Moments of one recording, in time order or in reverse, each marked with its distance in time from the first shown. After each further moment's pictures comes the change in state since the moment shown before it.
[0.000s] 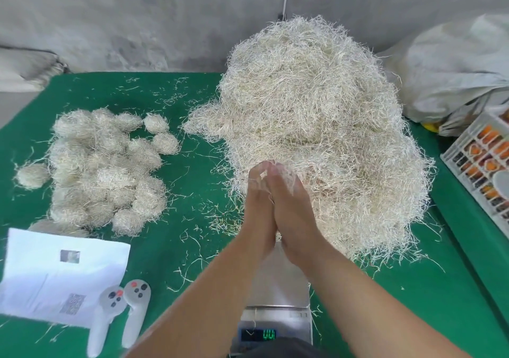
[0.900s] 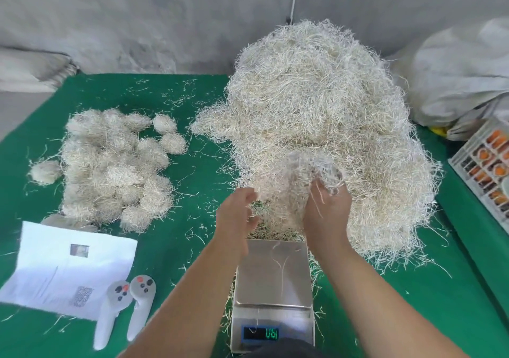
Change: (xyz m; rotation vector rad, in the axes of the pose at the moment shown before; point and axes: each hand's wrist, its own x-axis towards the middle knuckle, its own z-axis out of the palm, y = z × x) left_hand -0.011 0.006 -0.045 -0.010 0.106 -0.201; right_hand 0.014 0.020 -0.036 0.070 0.347 -0.244
